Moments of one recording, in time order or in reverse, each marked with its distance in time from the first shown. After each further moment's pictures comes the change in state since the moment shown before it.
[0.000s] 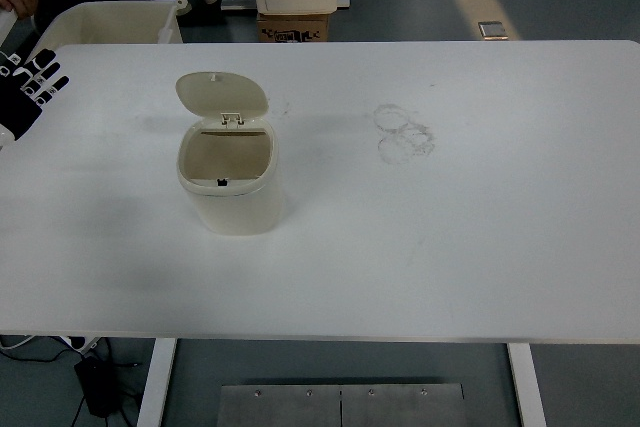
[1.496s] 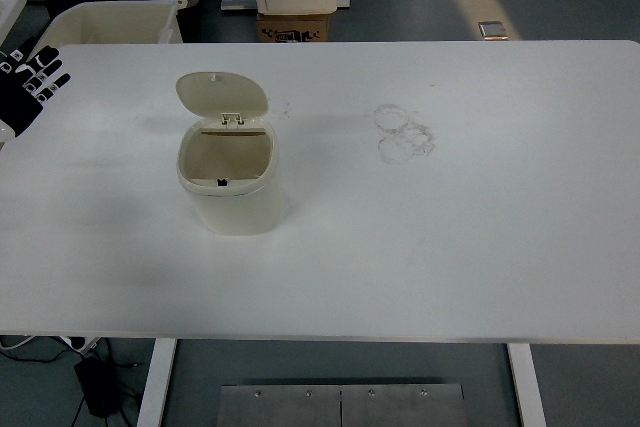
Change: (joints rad) left arm -0.014 0.005 0.001 -0.011 0.028 0.011 0.006; right arm 0.000 0.000 0.001 0.000 -0.001 0.000 0.000
